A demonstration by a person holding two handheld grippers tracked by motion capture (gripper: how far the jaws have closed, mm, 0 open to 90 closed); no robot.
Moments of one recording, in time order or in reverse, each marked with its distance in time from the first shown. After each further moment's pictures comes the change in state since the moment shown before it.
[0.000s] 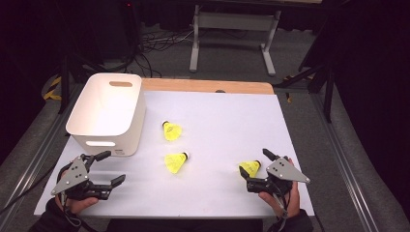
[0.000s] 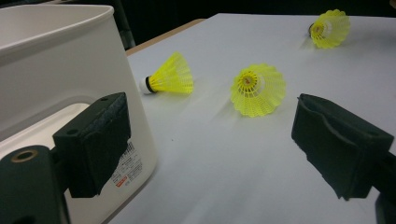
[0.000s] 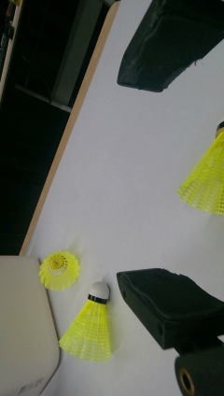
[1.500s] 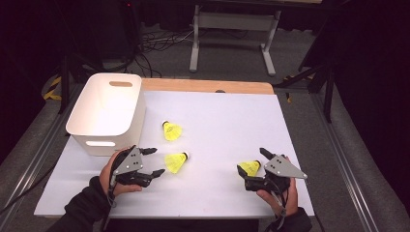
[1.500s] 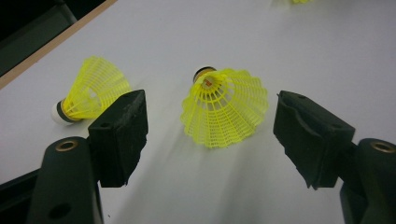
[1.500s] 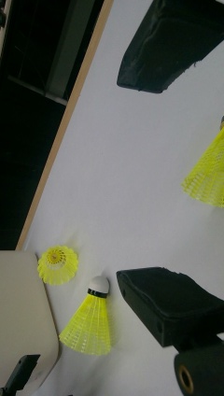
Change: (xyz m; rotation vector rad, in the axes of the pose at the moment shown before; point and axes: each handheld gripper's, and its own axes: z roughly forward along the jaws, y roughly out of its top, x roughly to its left) left arm -0.020 0.032 0.104 0.188 -0.171 0.159; right arm 0.001 0.005 0.005 0.021 0.027 0.015
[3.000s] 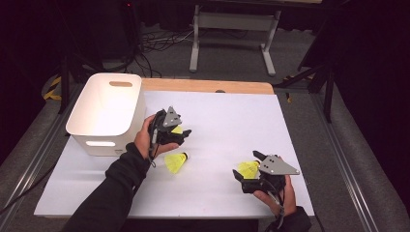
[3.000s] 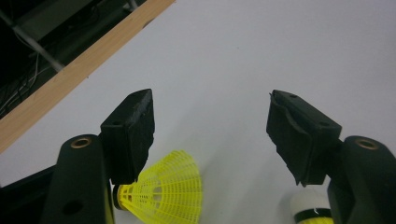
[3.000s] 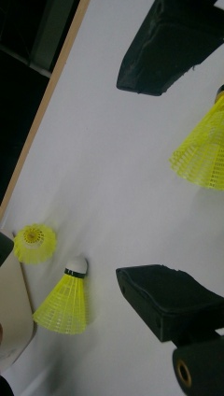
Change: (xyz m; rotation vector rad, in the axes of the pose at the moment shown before) left arm 0.059 0.097 0.092 0.180 0.191 -0.128; right arm 0.004 -0.003 0.010 0.080 0.090 -0.029
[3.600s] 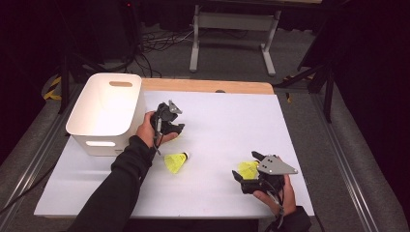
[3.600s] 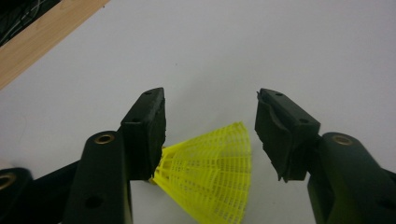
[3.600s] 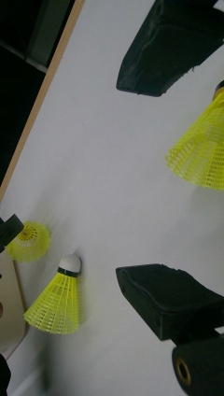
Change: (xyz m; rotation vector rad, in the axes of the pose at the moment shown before) left arm 0.028 -0.008 0.033 0.218 0.053 -0.116; right arm -0.001 -0.002 0.003 0.017 0.013 -0.008
